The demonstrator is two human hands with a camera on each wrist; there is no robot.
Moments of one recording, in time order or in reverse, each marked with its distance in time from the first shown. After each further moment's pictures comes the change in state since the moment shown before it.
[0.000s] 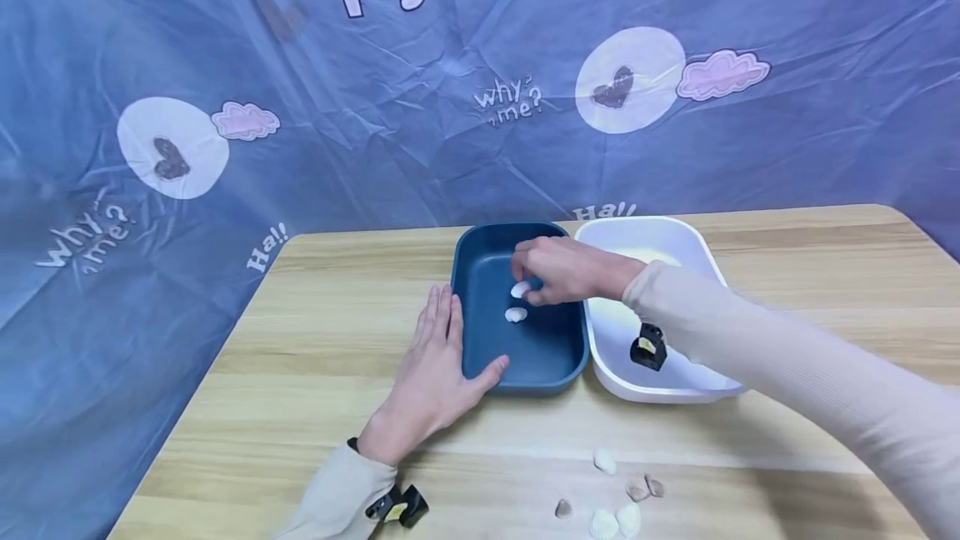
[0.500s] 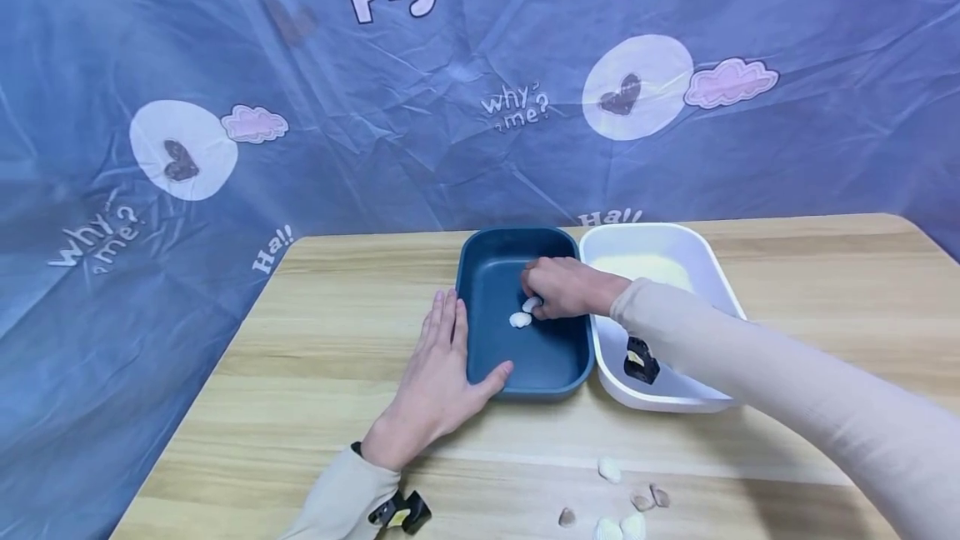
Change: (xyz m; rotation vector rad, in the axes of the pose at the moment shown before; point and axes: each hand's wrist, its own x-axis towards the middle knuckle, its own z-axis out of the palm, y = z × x) left_hand -0.001 0.002 -0.002 -0.014 -0.008 -0.013; right_hand 0.008 0.007 0.028 -0.031 -0.102 0.127
